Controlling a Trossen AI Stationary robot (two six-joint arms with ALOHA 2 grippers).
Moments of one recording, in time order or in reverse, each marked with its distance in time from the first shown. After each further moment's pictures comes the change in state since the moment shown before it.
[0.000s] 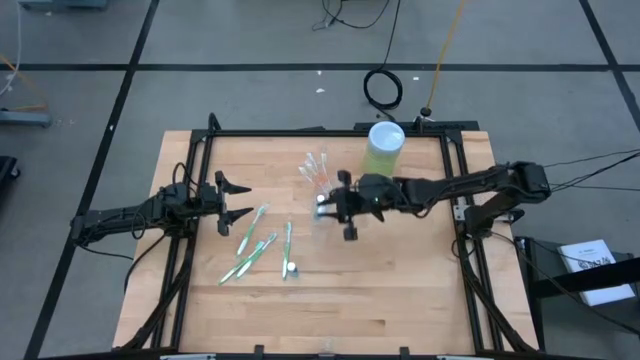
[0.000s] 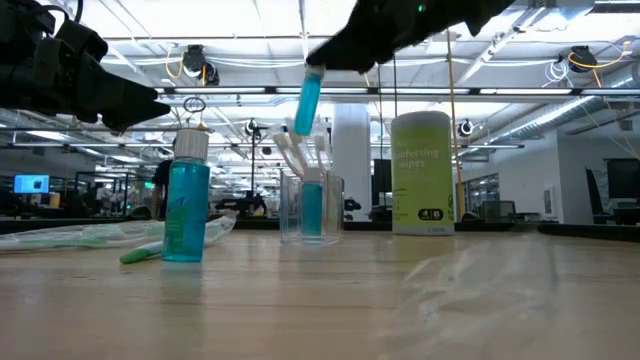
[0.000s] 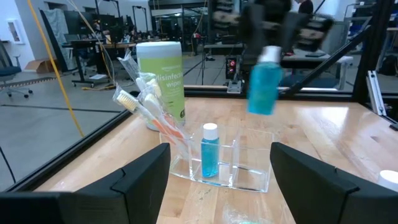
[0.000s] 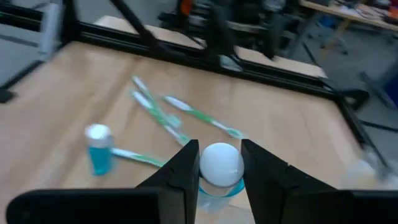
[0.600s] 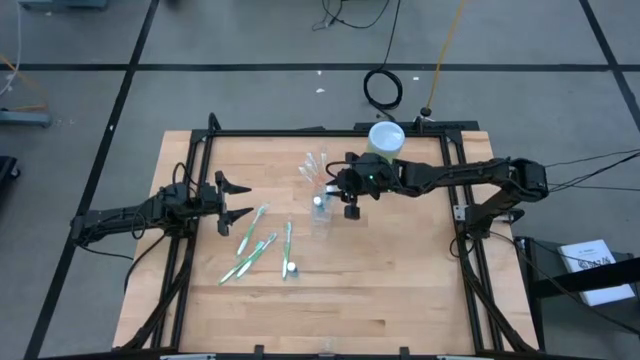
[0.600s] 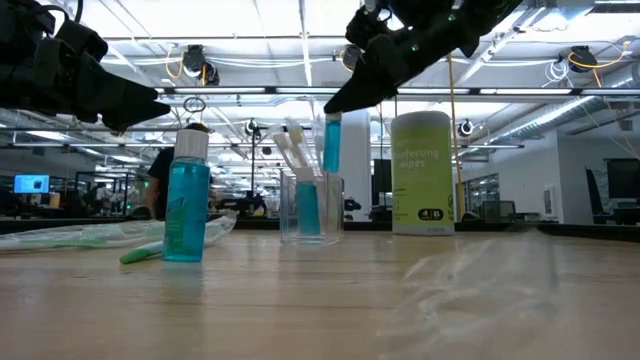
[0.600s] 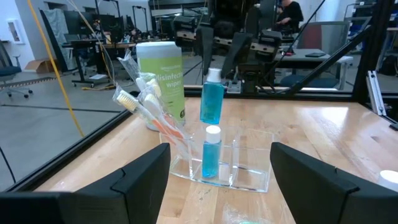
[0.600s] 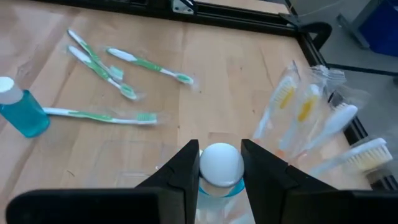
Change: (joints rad) left arm 0.000 0.000 0.000 0.000 0.000 0.000; right arm -0.170 0.002 0.000 -0.140 -0.027 0.000
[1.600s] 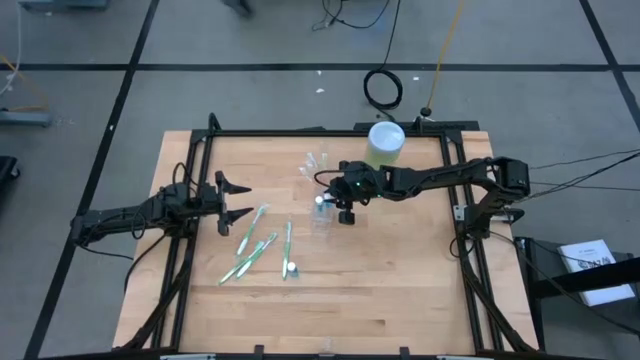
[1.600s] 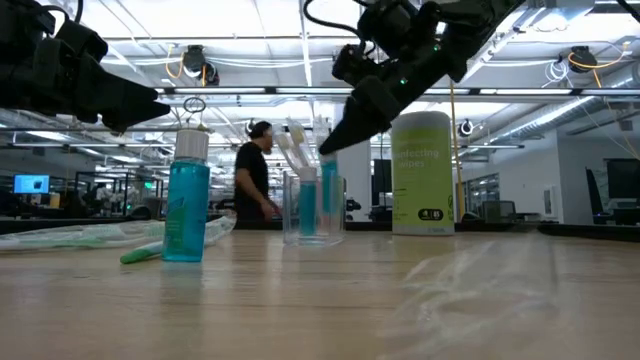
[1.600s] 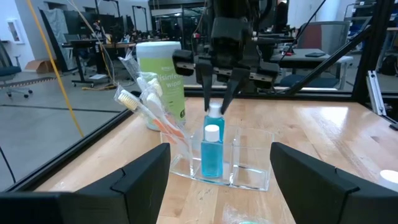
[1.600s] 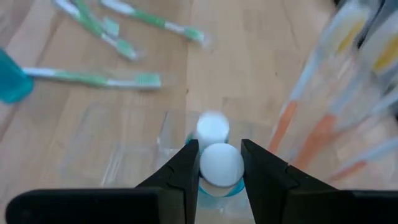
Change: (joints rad) left arm 0.000 0.000 0.000 0.000 0.000 0.000; right arm 0.000 0.135 -0.002 0.019 -0.003 0.014
